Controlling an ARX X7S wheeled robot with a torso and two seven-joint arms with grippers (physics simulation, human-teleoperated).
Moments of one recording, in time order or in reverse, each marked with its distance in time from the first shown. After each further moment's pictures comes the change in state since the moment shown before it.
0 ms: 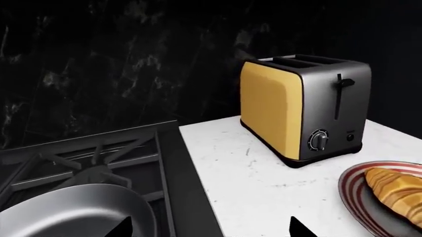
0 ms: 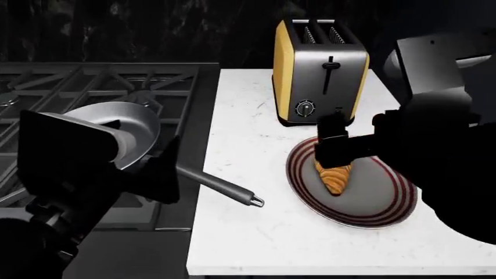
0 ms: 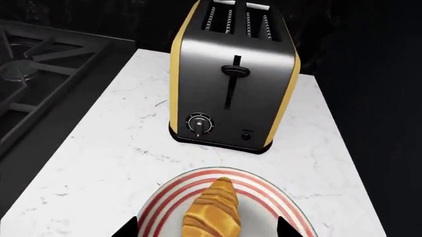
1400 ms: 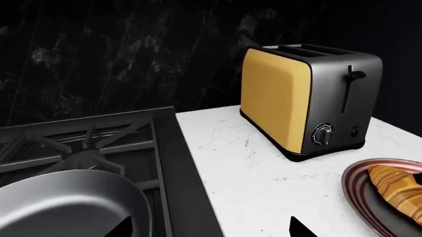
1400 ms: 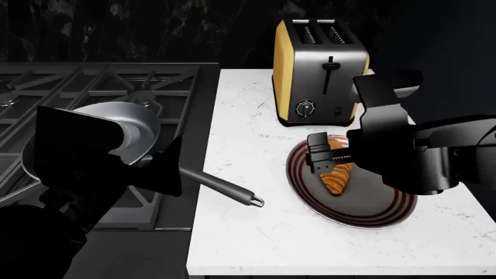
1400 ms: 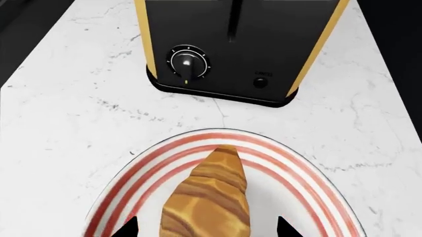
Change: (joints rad) left arm 0.007 -0.023 0.091 -0.103 0.066 0.097 0.048; right arm -0.046 -0.103 -0.136 0.401 -0.310 0.096 -0.373
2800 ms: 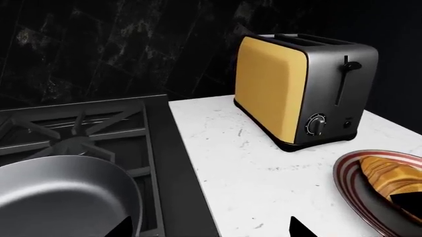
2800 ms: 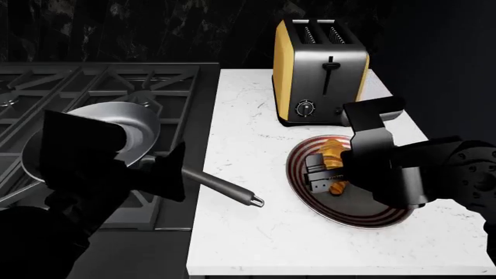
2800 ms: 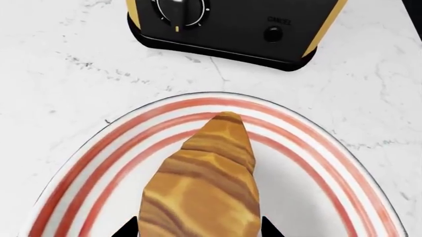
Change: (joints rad) left arm 0.011 -0.021 0.027 -0.029 -0.067 0.029 -0.038; right arm -0.077 -0.009 -0.067 0.047 -0.139 -0.032 -0.125
